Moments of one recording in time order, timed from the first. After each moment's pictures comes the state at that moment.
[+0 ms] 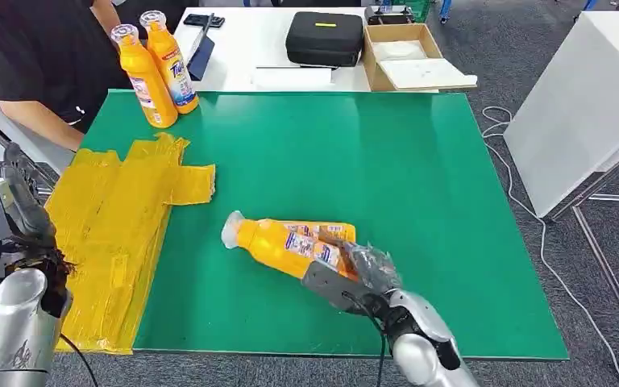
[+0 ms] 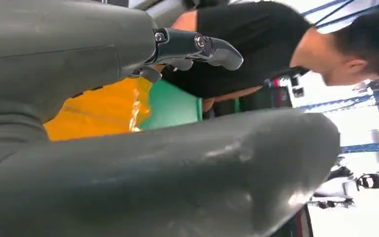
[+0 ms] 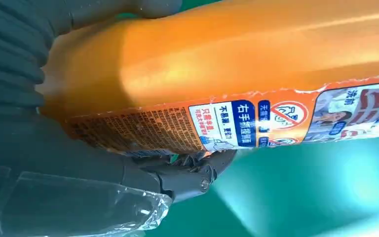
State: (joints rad) left arm -0.25 0.23 0.20 -1.35 0.09 0.25 -0.28; right arm -0.16 -0.02 0.51 -1.52 0.73 0.31 0.28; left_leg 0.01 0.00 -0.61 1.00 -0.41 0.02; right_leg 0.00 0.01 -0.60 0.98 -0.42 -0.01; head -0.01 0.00
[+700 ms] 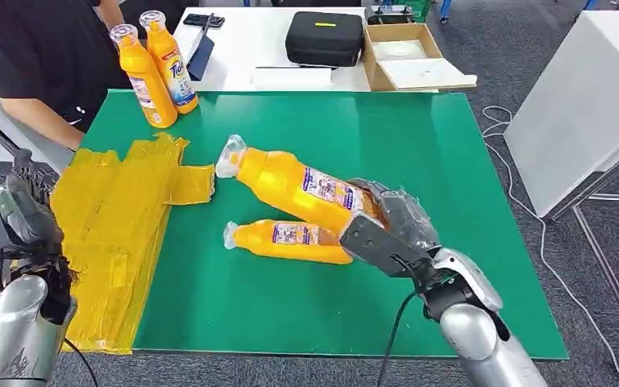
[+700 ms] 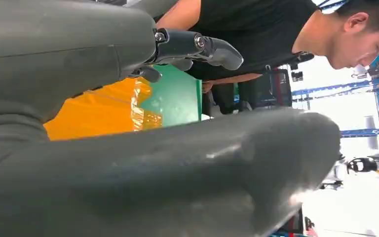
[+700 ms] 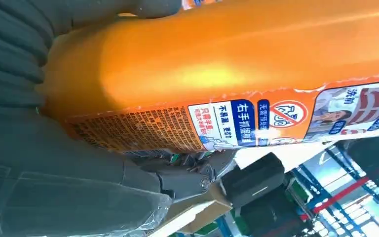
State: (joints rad) left arm -0.23 0.24 0.17 -1.36 0.17 0.24 -0.31; right arm -0.33 -0.18 0.54 -1.71 0.49 0.25 0.29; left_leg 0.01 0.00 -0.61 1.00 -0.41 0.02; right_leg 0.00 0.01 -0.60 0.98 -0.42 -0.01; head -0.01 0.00
